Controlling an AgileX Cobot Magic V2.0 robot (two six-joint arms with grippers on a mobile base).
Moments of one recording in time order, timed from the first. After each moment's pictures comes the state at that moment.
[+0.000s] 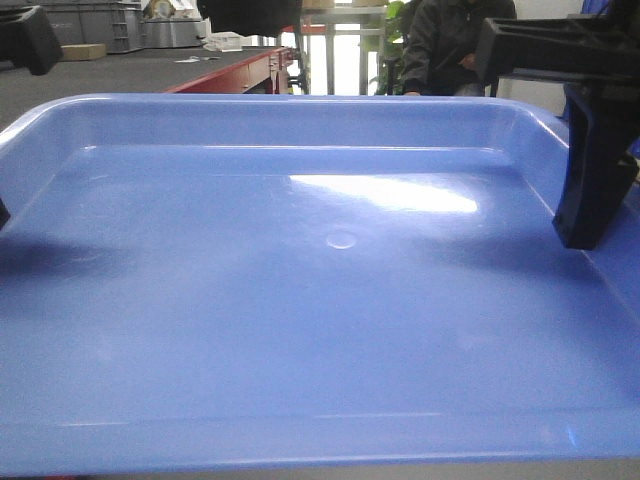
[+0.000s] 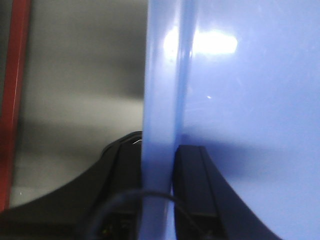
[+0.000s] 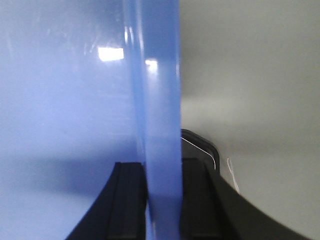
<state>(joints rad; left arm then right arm) -0.66 1.21 -0.92 0.09 0.99 -0.67 0.62 1.27 -0.96 -0.07 0.98 0.78</state>
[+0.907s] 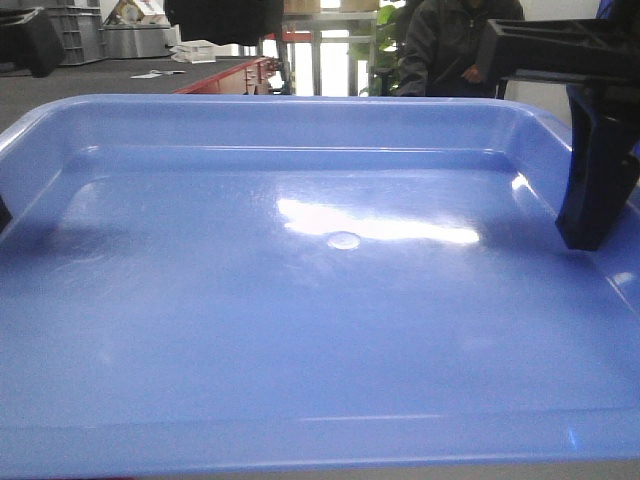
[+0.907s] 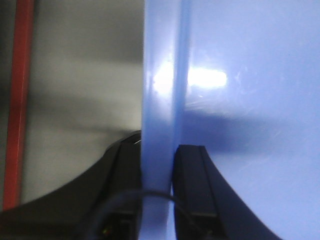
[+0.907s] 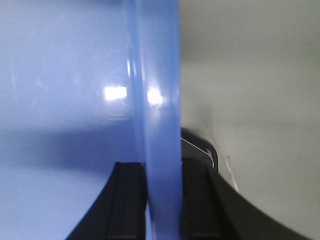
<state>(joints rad) -0.68 1.21 -0.92 0.10 0.99 -0.67 0.62 1.27 -0.96 -0.07 0.99 0.78</state>
